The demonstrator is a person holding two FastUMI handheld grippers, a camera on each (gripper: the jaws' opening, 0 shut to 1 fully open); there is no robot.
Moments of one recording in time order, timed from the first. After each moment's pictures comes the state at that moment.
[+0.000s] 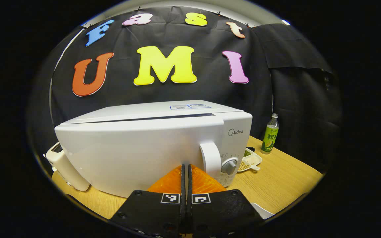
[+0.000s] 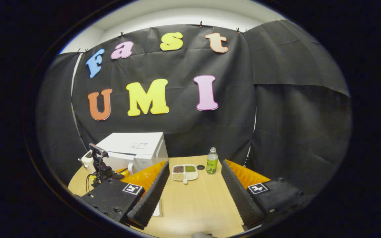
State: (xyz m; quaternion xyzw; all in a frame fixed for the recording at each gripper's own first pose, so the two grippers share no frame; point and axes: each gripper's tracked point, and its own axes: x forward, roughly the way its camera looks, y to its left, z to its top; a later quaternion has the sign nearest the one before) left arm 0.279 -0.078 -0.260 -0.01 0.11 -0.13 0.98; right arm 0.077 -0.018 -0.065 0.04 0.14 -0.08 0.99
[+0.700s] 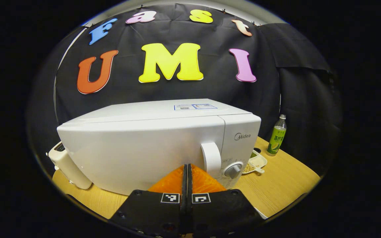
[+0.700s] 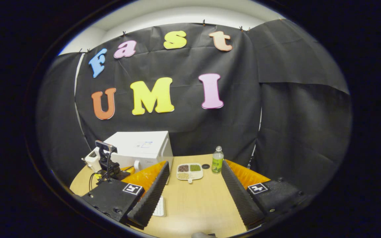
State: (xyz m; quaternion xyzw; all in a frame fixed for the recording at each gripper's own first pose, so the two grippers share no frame) left arm 0.273 -0.075 -0.250 -0.02 0.13 -0.11 0.99; right arm 0.087 0.001 -0.064 0.04 0.14 -0.06 0.99
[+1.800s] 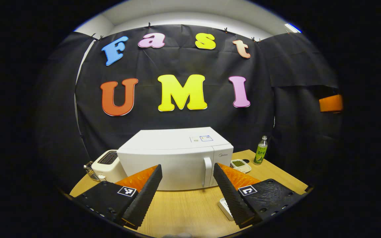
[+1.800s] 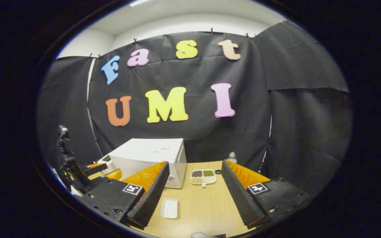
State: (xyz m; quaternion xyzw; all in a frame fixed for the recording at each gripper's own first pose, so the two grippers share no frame) left arm 0.116 0.001 -0.120 -0.02 0.07 -0.07 0.99; right arm 0.060 0.048 -0.052 0.05 0.09 -0.01 0.99
